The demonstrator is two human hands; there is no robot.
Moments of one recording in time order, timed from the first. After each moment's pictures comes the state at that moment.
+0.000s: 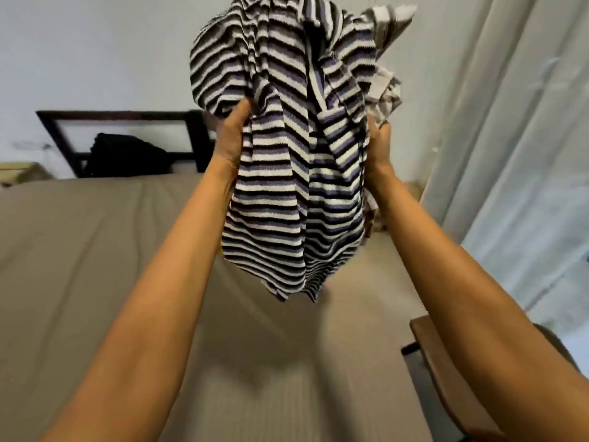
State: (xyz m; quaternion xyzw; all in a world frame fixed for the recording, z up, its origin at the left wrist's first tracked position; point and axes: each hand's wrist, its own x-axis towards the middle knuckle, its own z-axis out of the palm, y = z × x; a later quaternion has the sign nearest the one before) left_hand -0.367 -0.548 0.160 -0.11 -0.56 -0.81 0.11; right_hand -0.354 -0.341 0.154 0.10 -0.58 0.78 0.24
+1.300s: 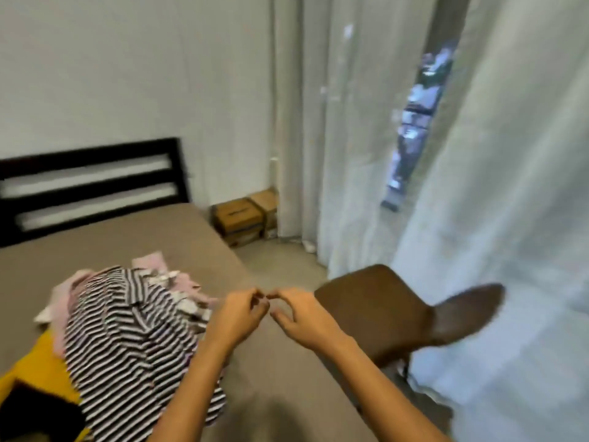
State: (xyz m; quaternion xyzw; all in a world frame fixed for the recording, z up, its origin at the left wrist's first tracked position) left_hand -0.222 -0.396 -0.026 -0.31 -0.90 -0.29 -0.07; right_hand -0.126 -0.261 -0.011 -0.01 -0.95 0.30 0.09
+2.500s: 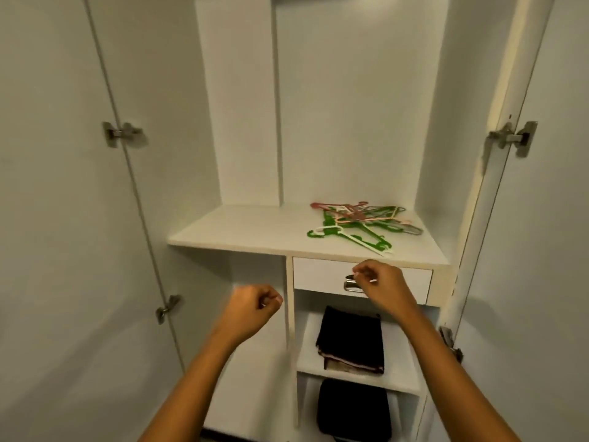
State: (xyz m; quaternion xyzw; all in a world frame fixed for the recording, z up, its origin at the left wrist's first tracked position) left_hand 0.702 0.128 0.112 -0.94 -0.01 -0.13 -0.32; right_hand 0.805 -0.120 0.117 -0.87 -0.18 -0.11 0.45
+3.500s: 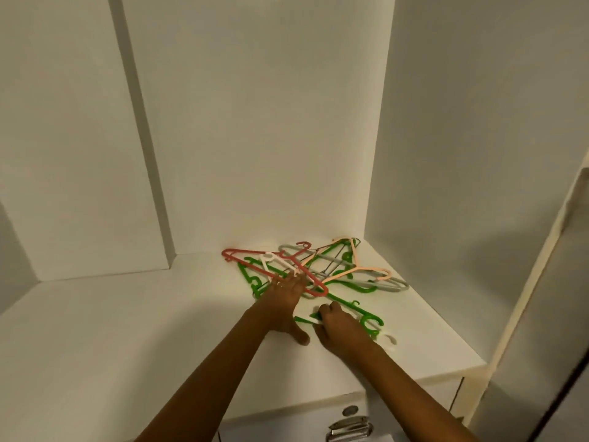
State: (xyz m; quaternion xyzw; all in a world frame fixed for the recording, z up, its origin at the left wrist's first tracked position) left_hand 1.229 0.084 0.104 -0.95 0.31 0.04 -0.04; right_hand 1.183 -0.070 0.057 -0.99 -0.06 -0.05 0.10
